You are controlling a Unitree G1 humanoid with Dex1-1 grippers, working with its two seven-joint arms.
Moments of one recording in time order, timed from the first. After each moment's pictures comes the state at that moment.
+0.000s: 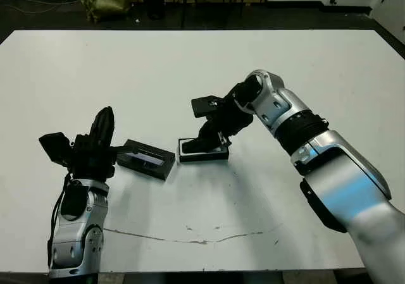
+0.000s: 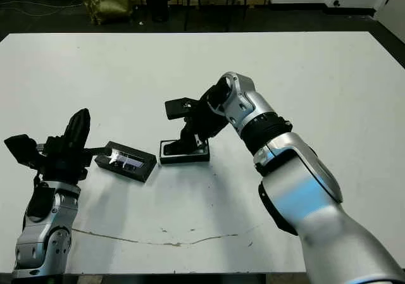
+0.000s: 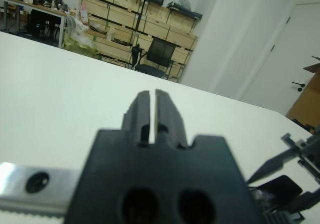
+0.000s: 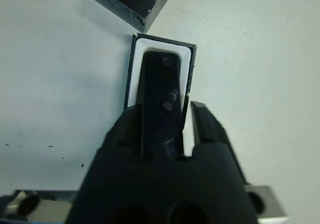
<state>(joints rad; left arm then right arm) 0.00 0.08 0.15 -0.20 -0.36 0.04 -0.13 -1.16 -0.21 0.57 0.97 -0.35 0.01 1.40</state>
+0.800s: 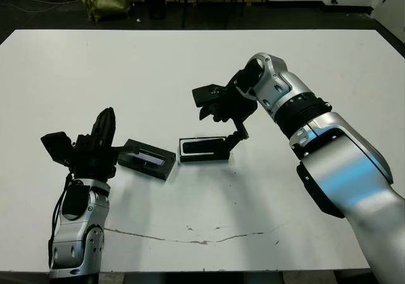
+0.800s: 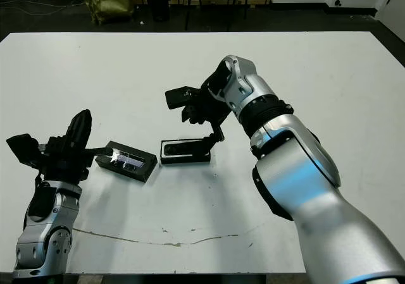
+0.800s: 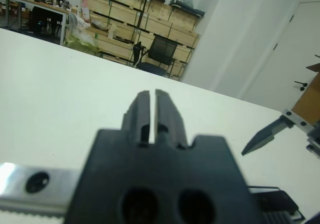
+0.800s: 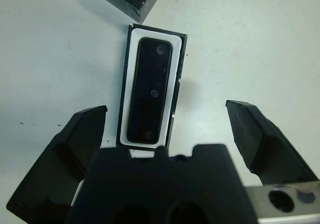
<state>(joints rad) 0.00 0.08 0.14 -0.21 -0.36 0.05 -0.12 -1.28 -0.19 0.55 1.12 -0.38 -0.02 1.46</state>
